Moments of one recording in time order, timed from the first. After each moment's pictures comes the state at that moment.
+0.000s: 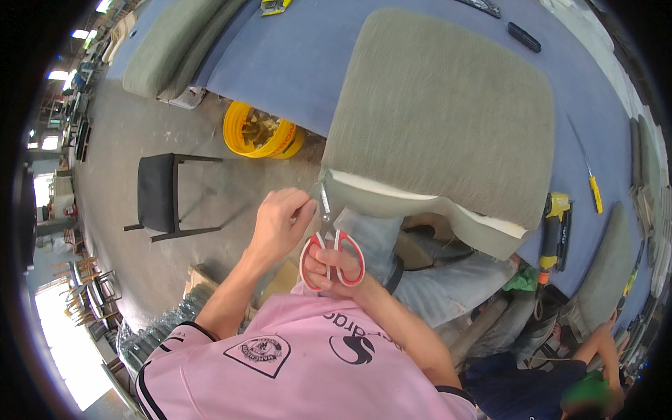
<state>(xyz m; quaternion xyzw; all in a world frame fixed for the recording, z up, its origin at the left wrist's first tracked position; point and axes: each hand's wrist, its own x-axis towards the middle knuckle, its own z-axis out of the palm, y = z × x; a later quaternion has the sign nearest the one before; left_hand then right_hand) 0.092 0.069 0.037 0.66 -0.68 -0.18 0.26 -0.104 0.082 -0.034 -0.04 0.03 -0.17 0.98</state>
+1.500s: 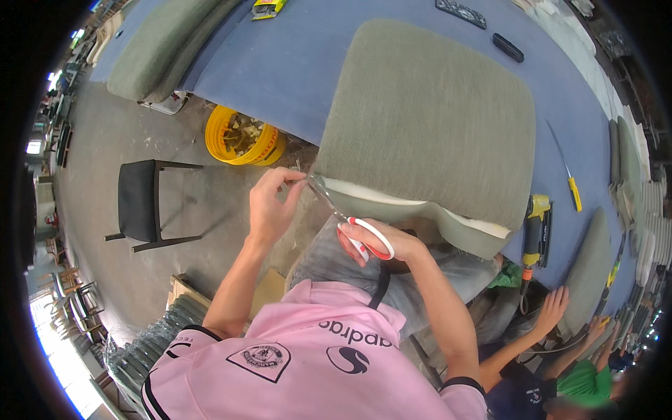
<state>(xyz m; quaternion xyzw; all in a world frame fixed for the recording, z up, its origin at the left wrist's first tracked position) 0.104 0.037 -0.003 0.67 -0.58 -0.17 0.42 -0.162 -0.029 -0.016 -0.54 0.23 0.03 0.81</state>
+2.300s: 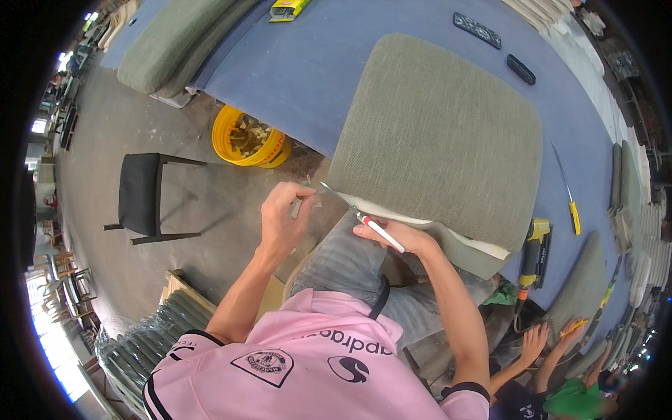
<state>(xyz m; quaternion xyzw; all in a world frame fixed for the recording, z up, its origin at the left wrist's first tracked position) 0.097 0.041 -0.013 0.67 -0.58 -0.13 0.44 -0.170 -0.068 -0.034 -0.61 0.42 0.11 0.67</state>
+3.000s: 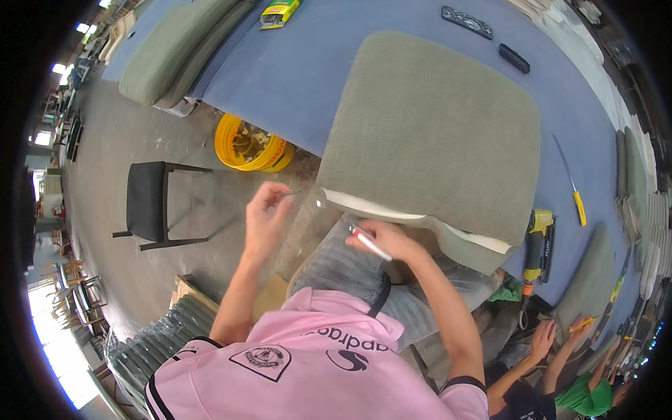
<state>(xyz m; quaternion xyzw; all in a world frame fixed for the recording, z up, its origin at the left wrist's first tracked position) 0.113 0.054 -0.013 0.70 -0.46 -0.28 0.47 -0.182 -0.041 -0.069 -0.68 0.37 0.03 0.63</state>
